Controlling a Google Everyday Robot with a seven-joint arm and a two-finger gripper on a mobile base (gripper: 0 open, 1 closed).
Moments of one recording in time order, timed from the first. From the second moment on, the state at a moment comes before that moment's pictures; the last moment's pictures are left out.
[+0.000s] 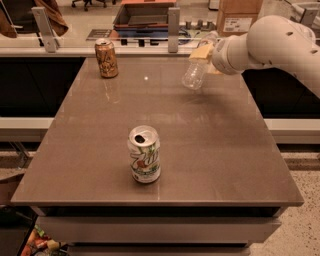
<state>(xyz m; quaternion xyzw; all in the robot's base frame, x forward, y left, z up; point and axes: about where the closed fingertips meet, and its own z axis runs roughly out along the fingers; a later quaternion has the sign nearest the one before) 0.740 -0.145 0.897 0.14 0.87 0.28 0.38</state>
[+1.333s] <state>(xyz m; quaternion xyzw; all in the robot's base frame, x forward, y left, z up) 0.750 -0.149 0.927 0.04 0.87 0.26 0.43</state>
